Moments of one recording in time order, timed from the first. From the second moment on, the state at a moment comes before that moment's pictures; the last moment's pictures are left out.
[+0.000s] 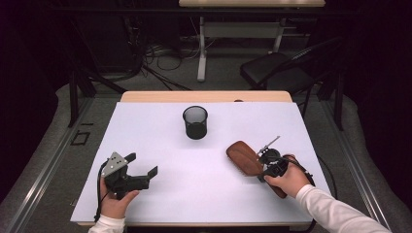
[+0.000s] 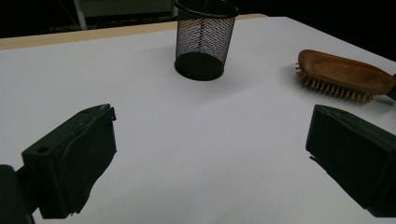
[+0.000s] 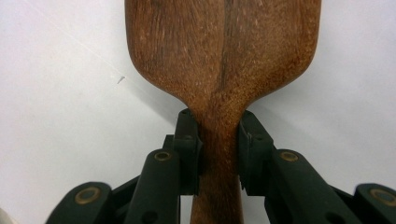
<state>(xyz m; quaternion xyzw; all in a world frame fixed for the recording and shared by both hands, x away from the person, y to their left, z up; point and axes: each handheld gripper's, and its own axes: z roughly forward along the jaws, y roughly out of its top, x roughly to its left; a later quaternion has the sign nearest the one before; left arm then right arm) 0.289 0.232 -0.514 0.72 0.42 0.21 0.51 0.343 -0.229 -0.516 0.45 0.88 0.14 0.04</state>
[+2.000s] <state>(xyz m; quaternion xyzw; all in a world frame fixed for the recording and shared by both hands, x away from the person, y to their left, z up) 0.304 0.227 -0.497 0.72 0.43 0.17 0.52 0.345 -0.226 -0.459 0.42 0.86 0.29 0.06</state>
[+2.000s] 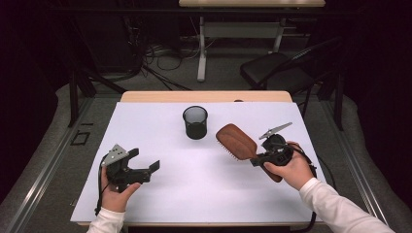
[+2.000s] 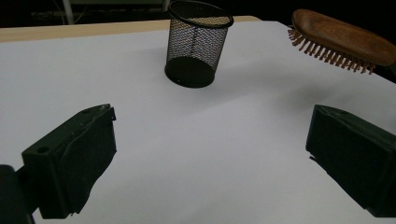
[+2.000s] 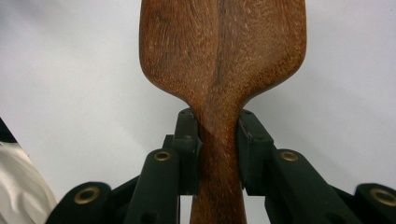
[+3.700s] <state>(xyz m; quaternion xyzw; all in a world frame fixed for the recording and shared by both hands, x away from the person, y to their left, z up) 0.351 0.191 -0.443 0.78 0.42 0.04 0.47 0.344 -0.214 -0.442 0.40 0.85 0.33 0.07</state>
